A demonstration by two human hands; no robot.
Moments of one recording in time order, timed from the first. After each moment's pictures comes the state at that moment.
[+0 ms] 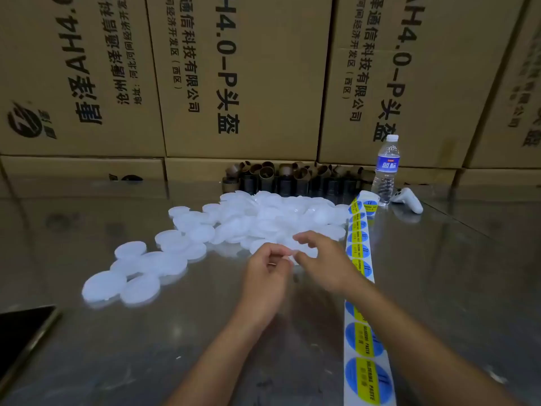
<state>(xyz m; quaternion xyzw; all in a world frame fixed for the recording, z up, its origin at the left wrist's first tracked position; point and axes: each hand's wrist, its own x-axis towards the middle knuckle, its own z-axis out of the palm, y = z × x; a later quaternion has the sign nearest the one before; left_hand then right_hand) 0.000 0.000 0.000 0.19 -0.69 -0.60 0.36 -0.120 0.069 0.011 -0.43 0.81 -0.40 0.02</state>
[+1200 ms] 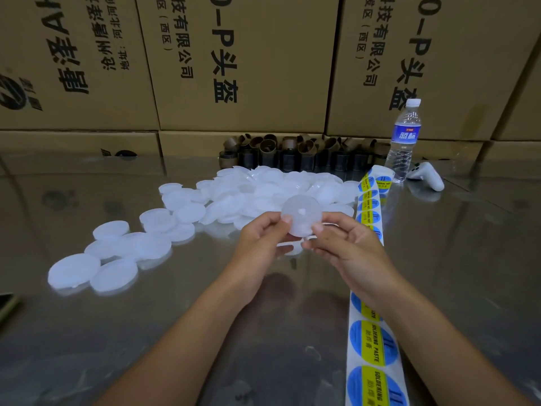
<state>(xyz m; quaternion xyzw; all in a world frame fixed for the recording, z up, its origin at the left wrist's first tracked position) -0.035 -0.026 -0.007 0.13 -0.64 -0.70 0.30 -0.116 0.096 0.010 -0.33 0.56 -0.72 0.25</state>
